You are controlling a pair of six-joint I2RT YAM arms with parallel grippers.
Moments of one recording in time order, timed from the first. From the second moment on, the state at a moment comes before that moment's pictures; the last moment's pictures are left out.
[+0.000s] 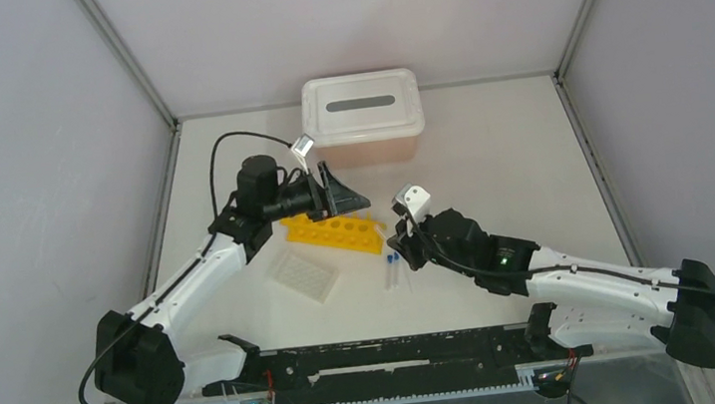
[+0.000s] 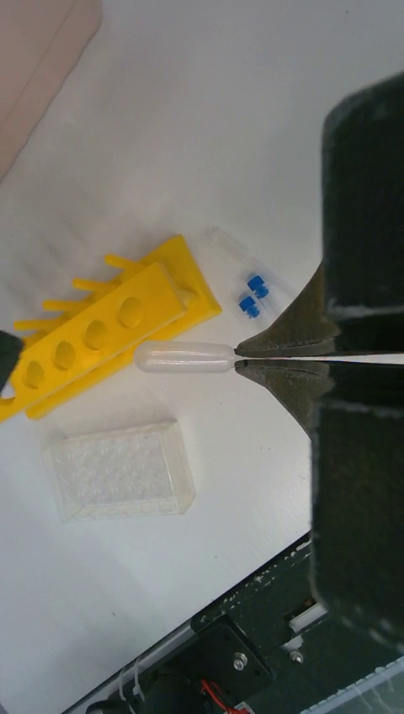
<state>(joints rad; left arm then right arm) -0.46 1.23 0.87 -0.01 0.70 -0.76 1.05 0.99 0.66 -0.10 0.19 0.19</state>
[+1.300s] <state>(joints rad) -0.57 1.28 0.87 -0.12 0.72 -0.69 0.99 1.07 0.73 -0.02 0.04 0.13</state>
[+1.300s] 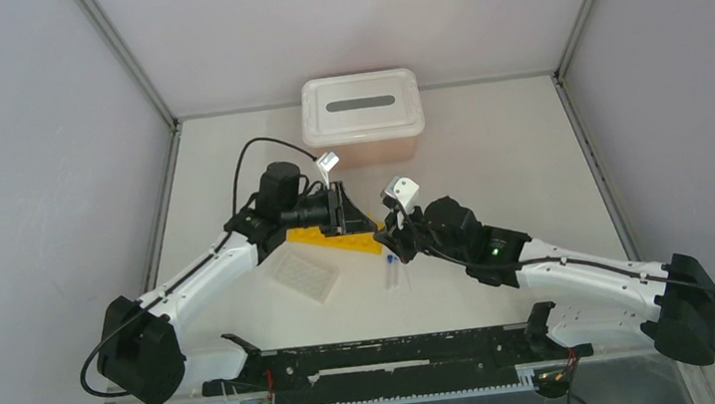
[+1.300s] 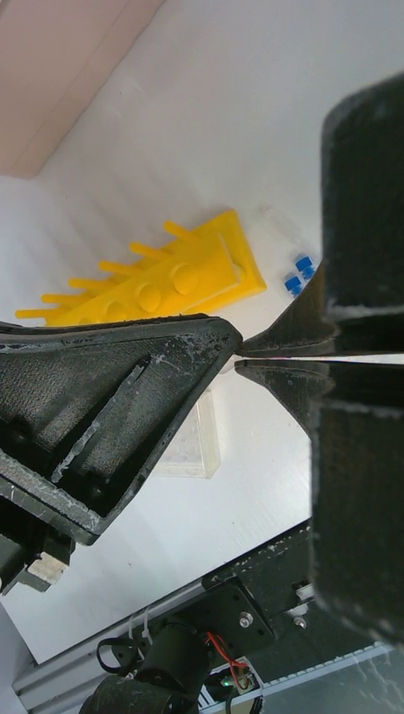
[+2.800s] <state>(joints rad) -0.58 1.01 1.12 -0.57 -0.19 -0.45 0.93 1.02 0.63 0.12 0.10 0.14</state>
